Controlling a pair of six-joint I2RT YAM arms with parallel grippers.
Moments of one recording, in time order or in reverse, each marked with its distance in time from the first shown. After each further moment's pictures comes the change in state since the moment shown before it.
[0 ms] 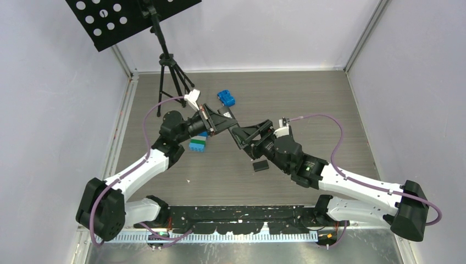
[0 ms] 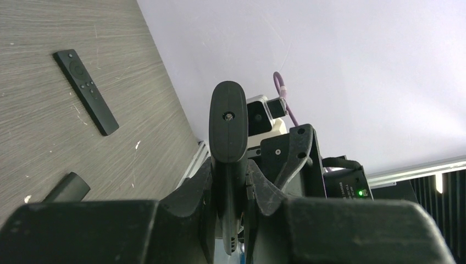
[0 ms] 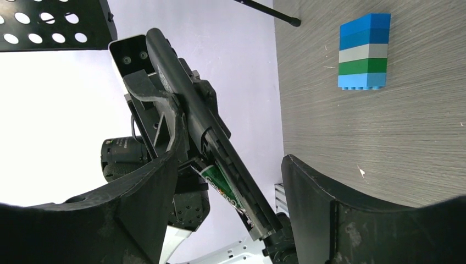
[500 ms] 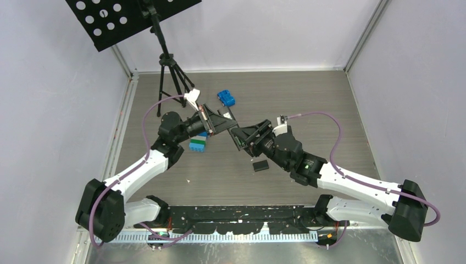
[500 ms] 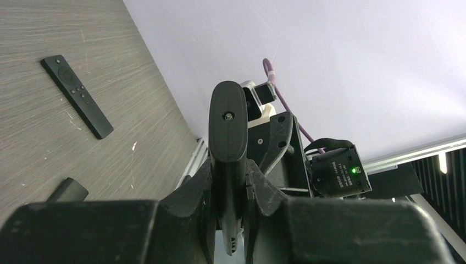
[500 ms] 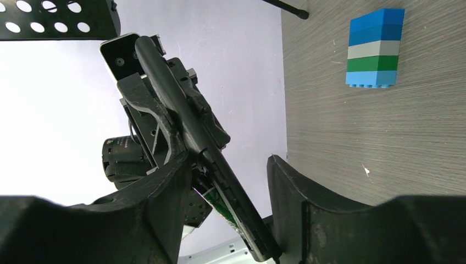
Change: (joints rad) left arm 0.000 -0.013 -0.010 0.055 0.044 0.020; right arm -0.031 0.018 0.002 0.037 -0.069 -0.017
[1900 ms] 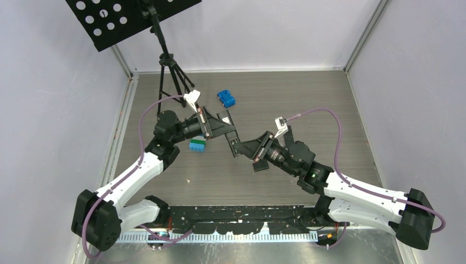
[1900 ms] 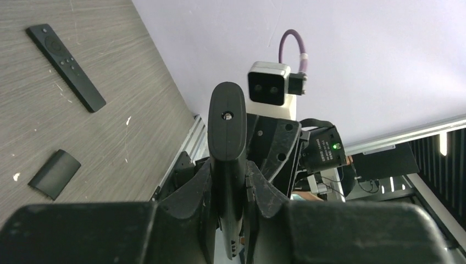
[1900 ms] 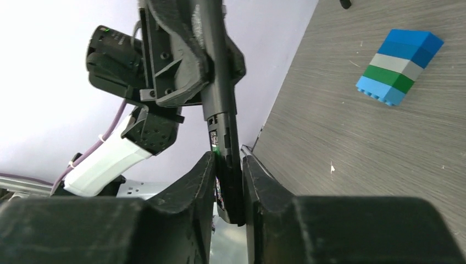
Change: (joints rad) left arm 0.005 -0.082 0.034 -0.172 0.087 0.041; right arm -0.008 -0.127 -0.162 0.226 -0.216 -0.412
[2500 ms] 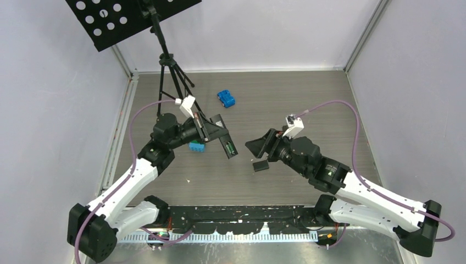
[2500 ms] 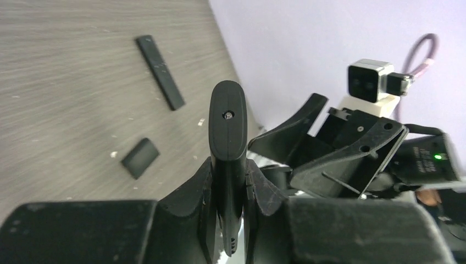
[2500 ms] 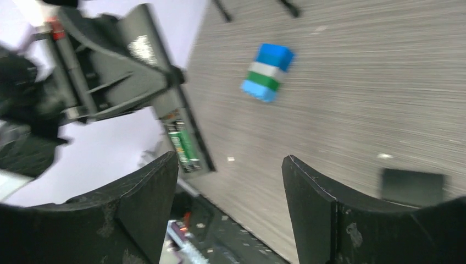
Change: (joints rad) left arm 0.008 -0.094 0.002 -0.290 -0.146 0.217; right arm -0.012 -0.106 0.155 -0.500 0.159 -0.208
